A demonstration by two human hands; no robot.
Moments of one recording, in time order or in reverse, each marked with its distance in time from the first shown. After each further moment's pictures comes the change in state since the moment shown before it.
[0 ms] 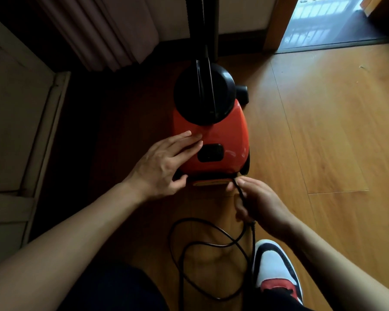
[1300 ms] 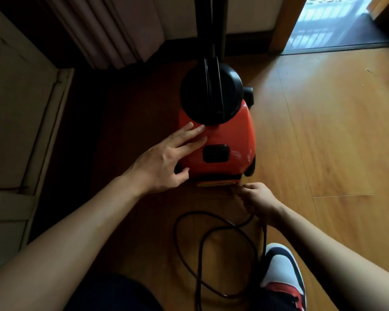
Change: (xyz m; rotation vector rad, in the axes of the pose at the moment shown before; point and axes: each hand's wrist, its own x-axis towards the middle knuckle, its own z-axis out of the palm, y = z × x) left_hand 0.006 -0.007 -0.013 -0.213 -0.080 -0.084; right_hand 0.051 0.040 -0.025 -0.222 0.298 0.316
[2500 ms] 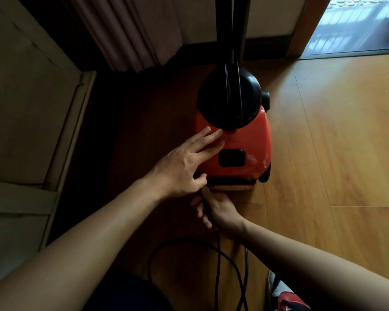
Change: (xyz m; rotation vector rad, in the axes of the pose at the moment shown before) left_hand -0.003 0.005 0.001 -0.003 -0.031 -0.037; right_hand -0.011 -0.007 0.112 0.135 -0.330 -0.207
